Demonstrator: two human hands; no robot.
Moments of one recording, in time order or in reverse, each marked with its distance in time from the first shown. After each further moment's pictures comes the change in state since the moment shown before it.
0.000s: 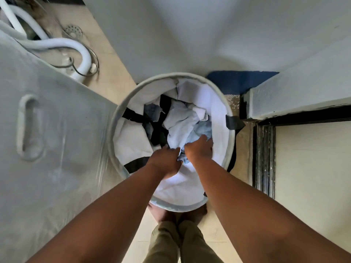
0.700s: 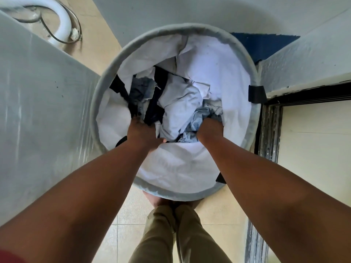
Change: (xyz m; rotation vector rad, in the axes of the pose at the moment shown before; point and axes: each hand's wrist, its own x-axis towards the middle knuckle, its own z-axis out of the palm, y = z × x) left_hand 0.027 -0.048 0.016 0.450 0.003 -0.229; right_hand 0.065 0.032 0.004 -0.817 0.025 -0.263
